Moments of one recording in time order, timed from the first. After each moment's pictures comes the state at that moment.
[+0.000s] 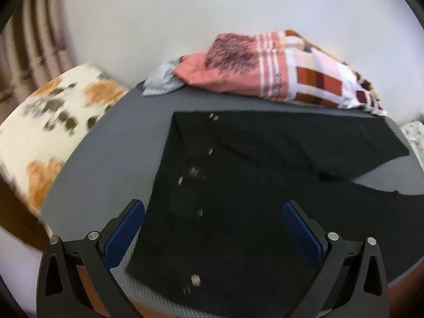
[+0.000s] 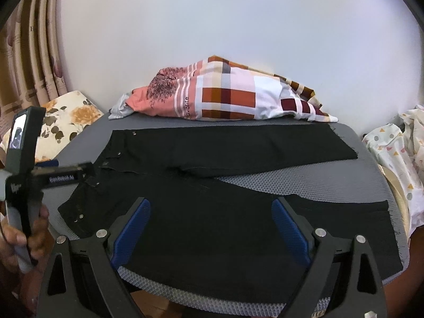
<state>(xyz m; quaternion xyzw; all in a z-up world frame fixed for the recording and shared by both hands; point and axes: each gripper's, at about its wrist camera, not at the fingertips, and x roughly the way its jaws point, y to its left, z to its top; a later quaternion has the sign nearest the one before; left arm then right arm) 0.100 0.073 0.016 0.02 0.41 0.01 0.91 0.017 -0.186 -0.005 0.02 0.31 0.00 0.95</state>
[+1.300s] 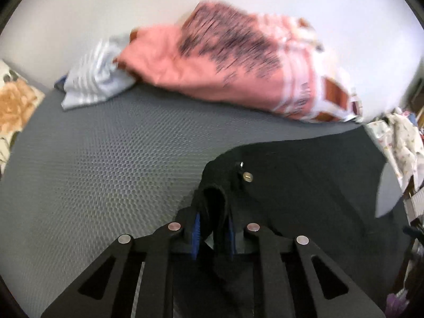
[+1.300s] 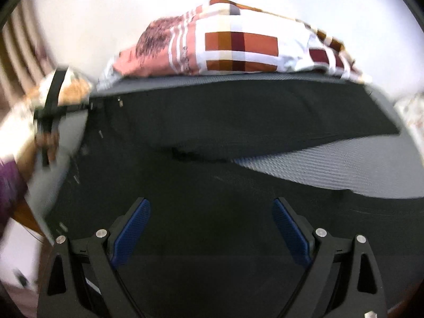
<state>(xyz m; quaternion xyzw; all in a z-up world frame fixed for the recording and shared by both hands) 0.310 0.171 -0.081 -0.03 0.45 -0.19 0.87 0.136 -0.195 -0.049 0.11 0.42 0.04 0.90</state>
